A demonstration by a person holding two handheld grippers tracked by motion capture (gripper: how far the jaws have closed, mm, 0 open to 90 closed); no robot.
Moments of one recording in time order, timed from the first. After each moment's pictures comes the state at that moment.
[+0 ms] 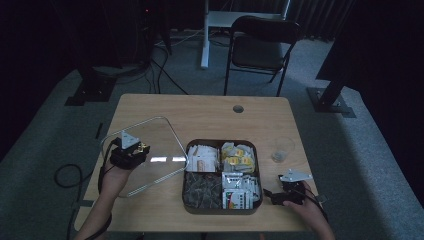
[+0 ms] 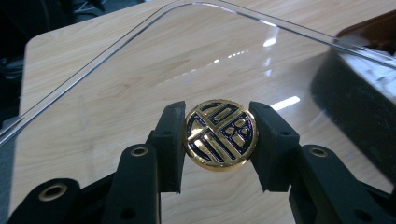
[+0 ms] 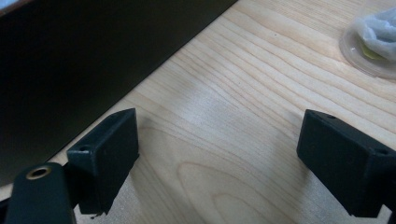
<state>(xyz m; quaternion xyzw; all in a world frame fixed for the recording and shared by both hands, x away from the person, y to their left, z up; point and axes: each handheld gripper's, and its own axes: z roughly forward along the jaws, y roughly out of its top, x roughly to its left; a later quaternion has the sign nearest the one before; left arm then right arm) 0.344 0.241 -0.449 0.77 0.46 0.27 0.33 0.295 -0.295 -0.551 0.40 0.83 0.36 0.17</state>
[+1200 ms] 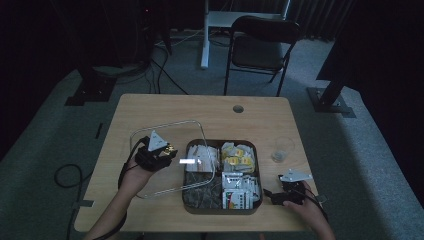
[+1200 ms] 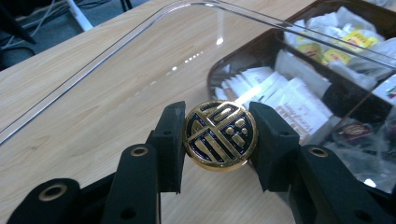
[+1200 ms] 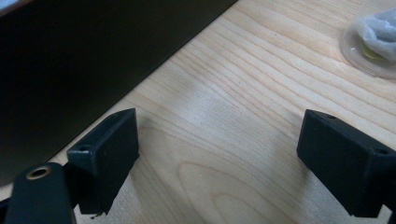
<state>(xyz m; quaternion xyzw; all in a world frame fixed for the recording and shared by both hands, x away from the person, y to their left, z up) 0.334 0.169 -0.426 0.83 0.36 0.23 0.36 0.295 -0.295 -0.551 0.40 0.83 0.36 0.17</state>
